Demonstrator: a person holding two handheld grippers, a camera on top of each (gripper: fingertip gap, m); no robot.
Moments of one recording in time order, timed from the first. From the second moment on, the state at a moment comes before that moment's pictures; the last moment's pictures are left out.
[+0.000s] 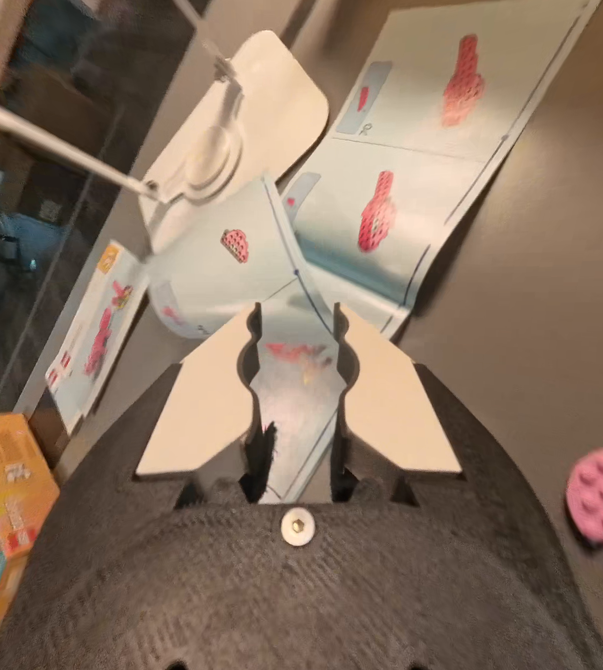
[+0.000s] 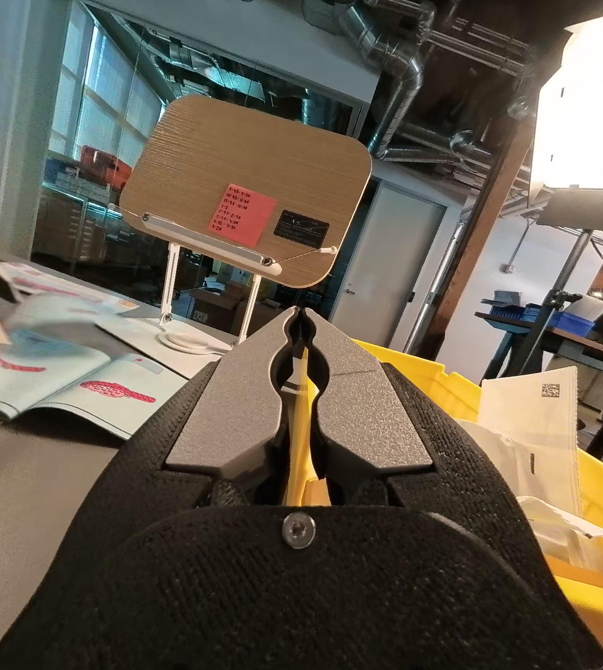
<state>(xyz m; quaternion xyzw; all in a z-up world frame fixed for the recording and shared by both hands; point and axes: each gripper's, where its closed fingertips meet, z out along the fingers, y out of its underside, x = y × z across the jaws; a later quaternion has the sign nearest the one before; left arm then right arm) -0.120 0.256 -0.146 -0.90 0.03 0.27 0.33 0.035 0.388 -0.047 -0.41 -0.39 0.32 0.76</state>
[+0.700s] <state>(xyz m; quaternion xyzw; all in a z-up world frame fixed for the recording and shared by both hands) 0.007 0.092 -0.077 -0.65 0.17 0.17 0.72 0.013 0.363 -0.063 -0.37 -0.47 0.23 0.77</state>
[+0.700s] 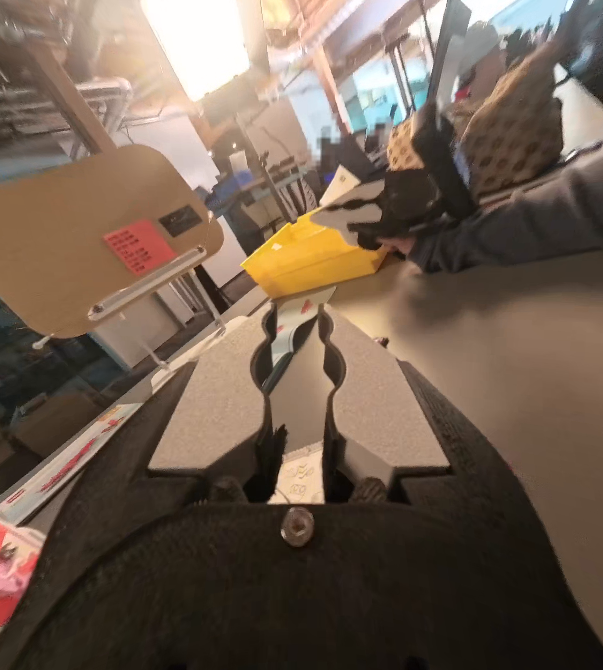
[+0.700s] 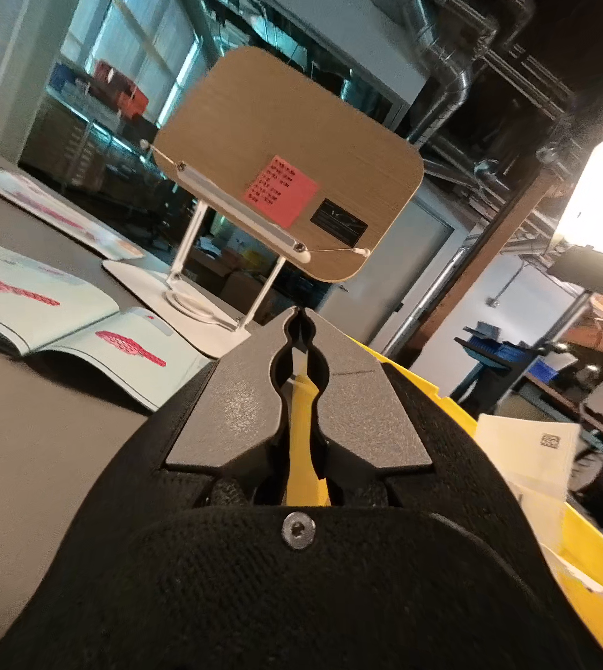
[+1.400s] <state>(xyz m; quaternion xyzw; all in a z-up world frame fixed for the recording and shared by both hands) -0.028 0.066 -0.048 -0.61 0.07 0.12 0.78 -0.017 0.290 -0.058 -0.39 -0.45 0.23 0.77</state>
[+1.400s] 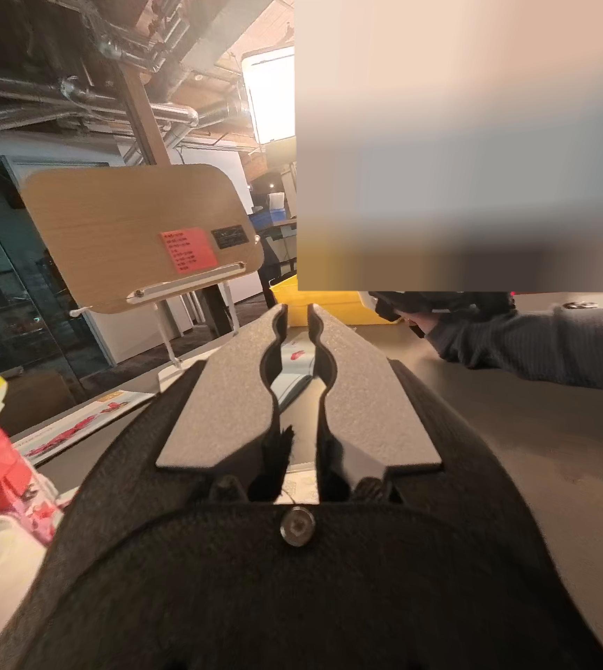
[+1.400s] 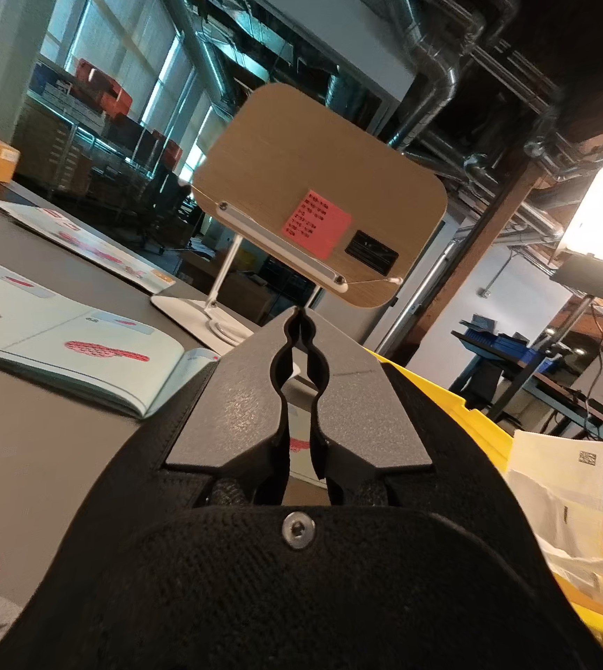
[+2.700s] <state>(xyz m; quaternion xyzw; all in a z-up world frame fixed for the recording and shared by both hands) 0.136 0.050 -0.081 -0.55 0.36 0.09 0.75 -0.029 0.270 -0.064 -0.35 -0.49 0.21 0.77</state>
